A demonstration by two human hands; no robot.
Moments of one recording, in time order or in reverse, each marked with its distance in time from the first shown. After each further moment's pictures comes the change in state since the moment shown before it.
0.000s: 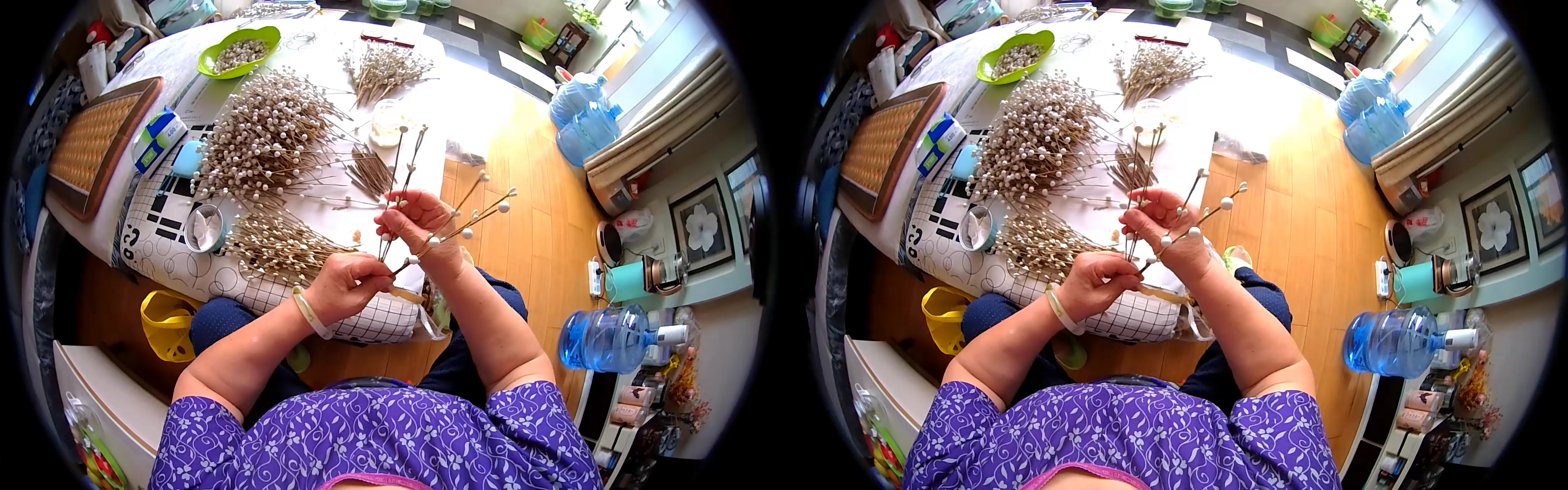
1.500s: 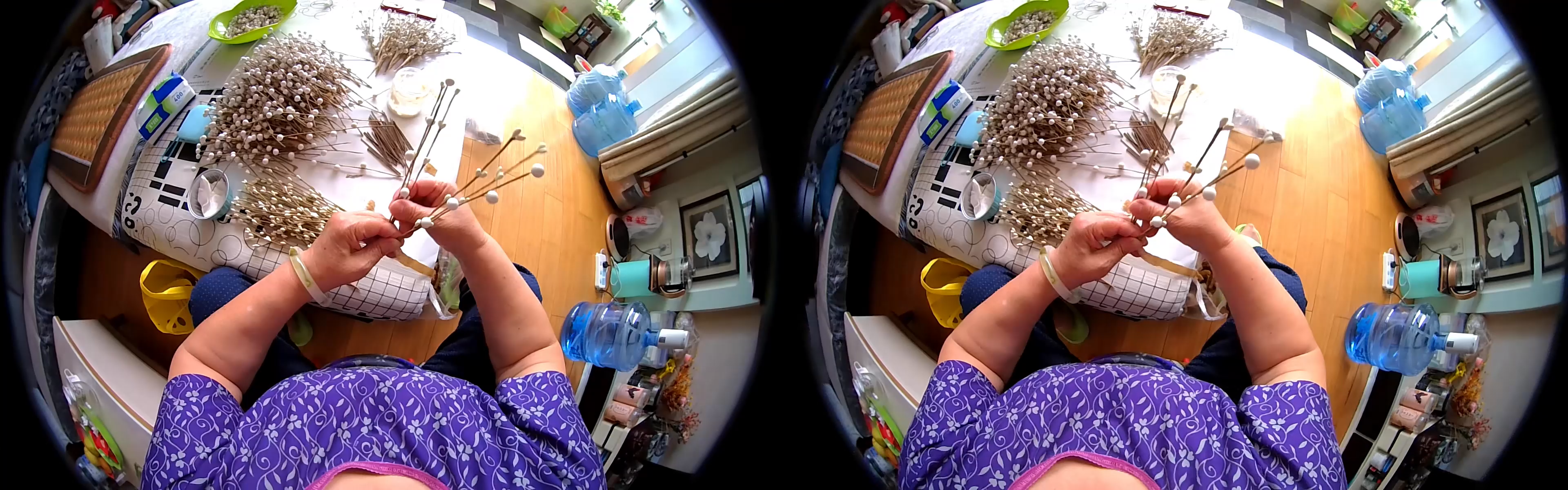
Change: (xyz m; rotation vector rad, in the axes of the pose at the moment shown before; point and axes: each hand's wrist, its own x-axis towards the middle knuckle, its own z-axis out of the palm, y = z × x) left_hand 0.003 0.001 -0.016 -0.034 -0.004 -0.032; right_hand 0.003 0.009 -0.010 -0.040 -0.225 0.194
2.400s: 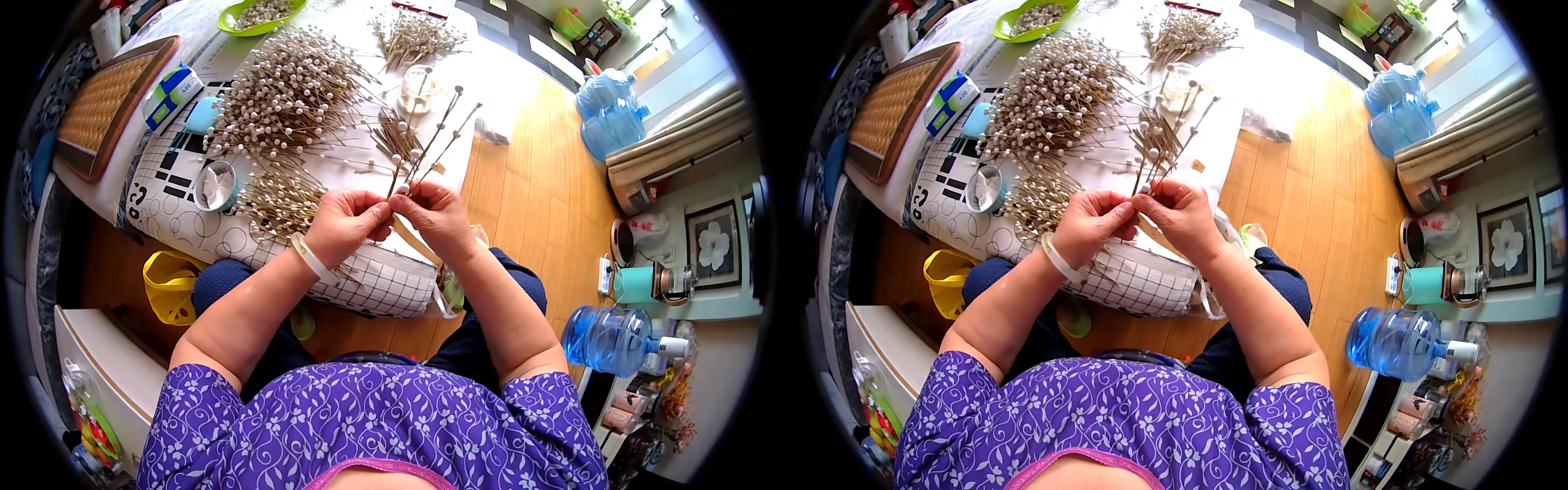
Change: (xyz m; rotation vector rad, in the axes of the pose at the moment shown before) left_hand 0.001 -0.016 -0.003 -0.623 0.245 -0.506; right_hand 0.004 0.027 0.009 -0.036 0.143 -0.192
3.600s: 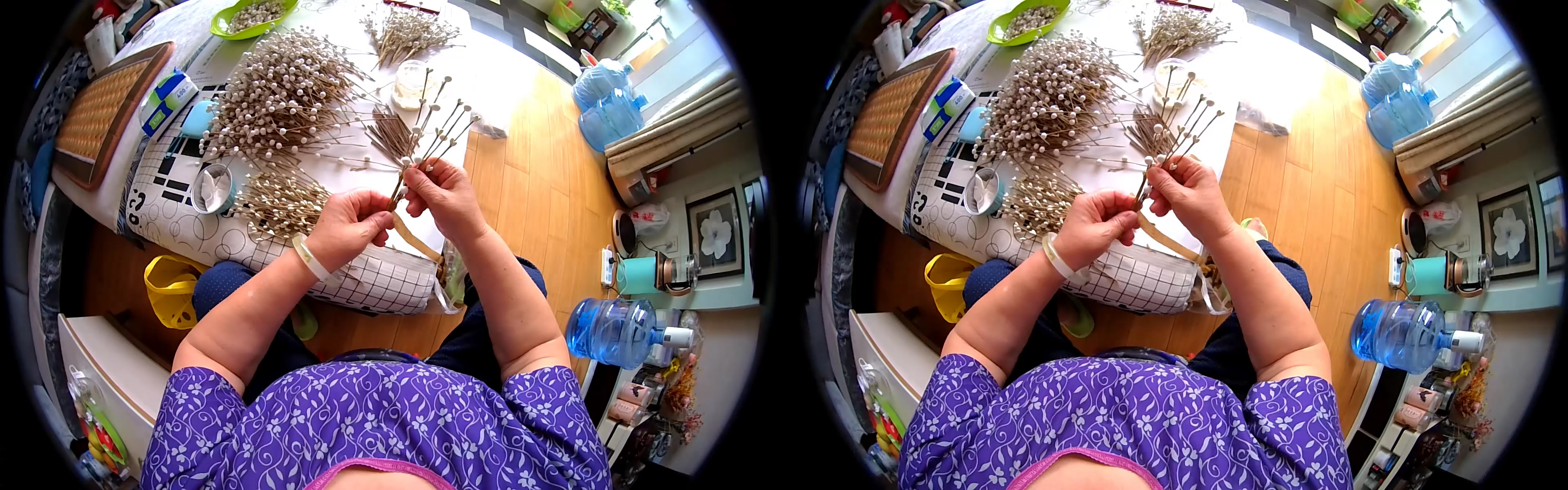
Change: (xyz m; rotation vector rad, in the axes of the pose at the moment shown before) left_hand -0.002 0.000 0.008 0.156 -0.033 -0.010; right_hand 0.010 -0.018 -0.012 0.037 0.083 0.146
